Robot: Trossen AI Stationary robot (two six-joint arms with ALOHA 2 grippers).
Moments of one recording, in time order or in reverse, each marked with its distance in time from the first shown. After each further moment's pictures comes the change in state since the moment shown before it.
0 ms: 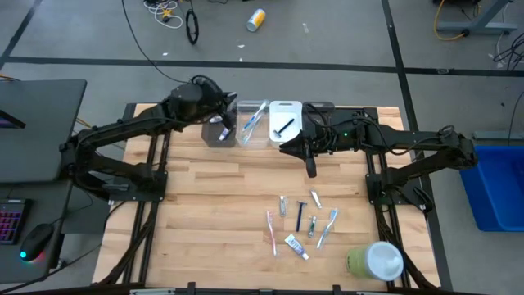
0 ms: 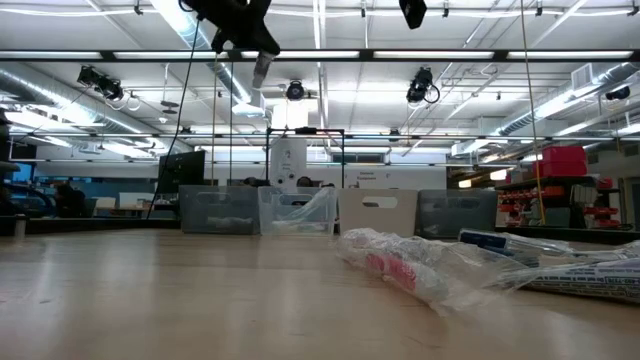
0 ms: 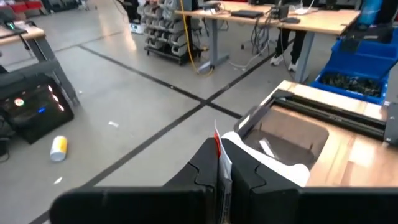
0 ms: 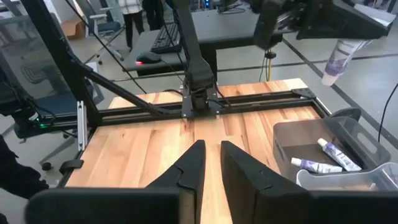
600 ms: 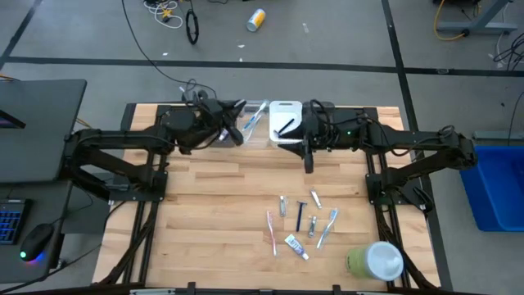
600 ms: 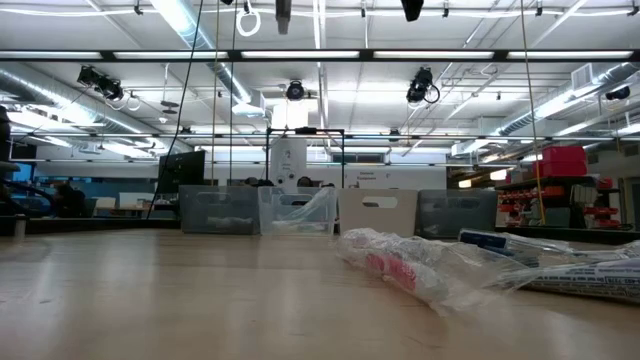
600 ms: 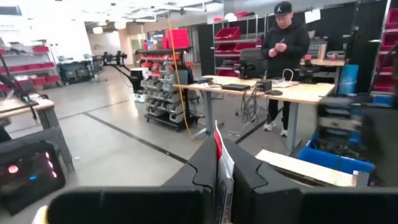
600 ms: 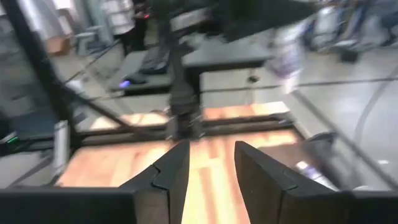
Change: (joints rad) left arm -0.332 0.013 0.000 0.339 -0.336 0.101; right arm 0.000 0.000 0.000 0.085 0.055 -0.028
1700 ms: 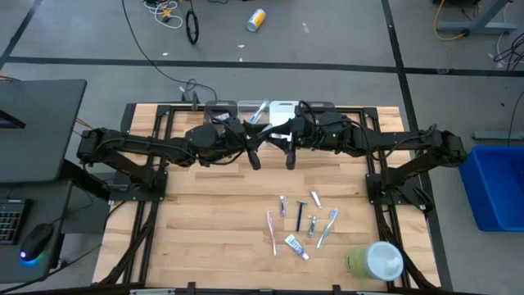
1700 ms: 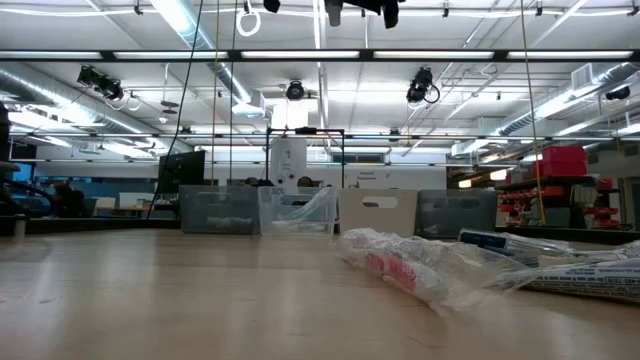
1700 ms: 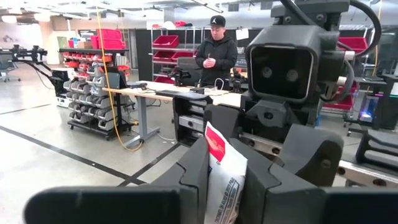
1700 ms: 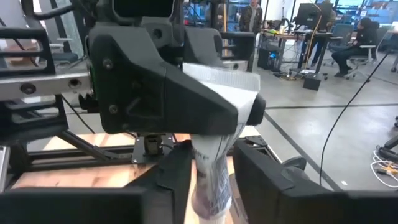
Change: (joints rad) left arm -0.108 0.192 -0.001 0.241 0.173 -0.087; right arm 0.001 0.136 -0.001 0.239 0.128 -0.083
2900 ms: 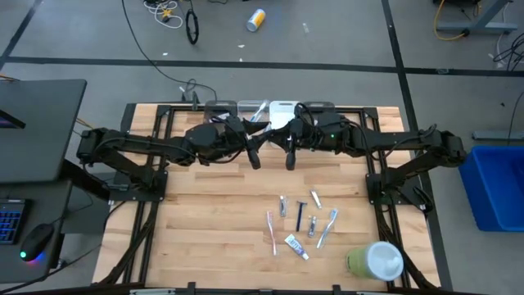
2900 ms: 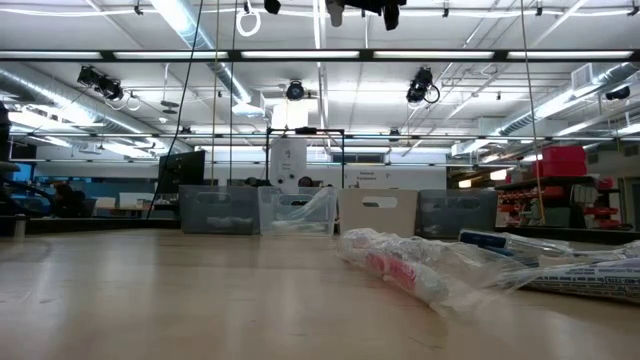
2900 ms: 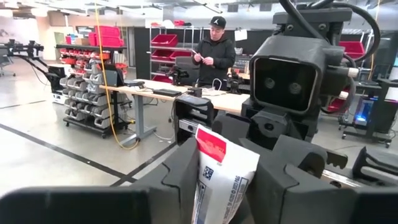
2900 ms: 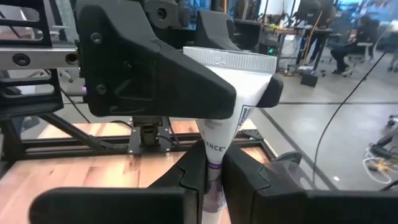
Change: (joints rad) left arm 0.000 -0.001 0.002 -0.013 0.018 -0.032; right arm -0.003 0.002 0.000 -0.023 0.013 -0.033
